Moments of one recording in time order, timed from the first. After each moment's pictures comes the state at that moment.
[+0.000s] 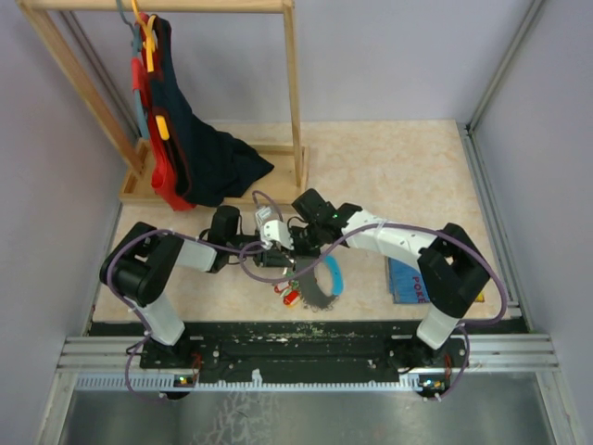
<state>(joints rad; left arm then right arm) -0.44 1.73 0.55 0.62 0.98 -0.45 0.83 1.66 1.14 -0.50 -0.42 -0.79</state>
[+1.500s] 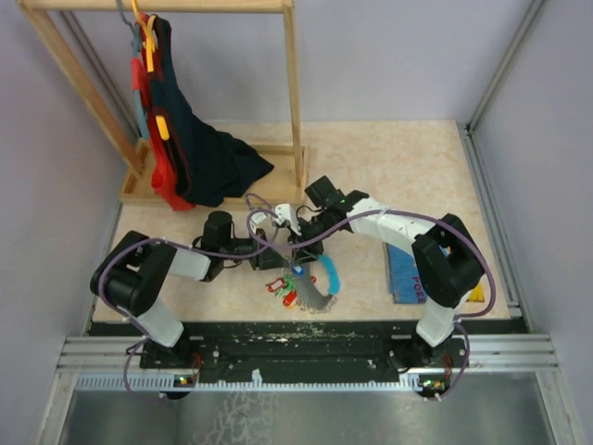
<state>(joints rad) -0.44 1.66 0.45 0.75 0.94 -0.40 0.70 1.74 1.22 -0.60 -0.79 -0.70</state>
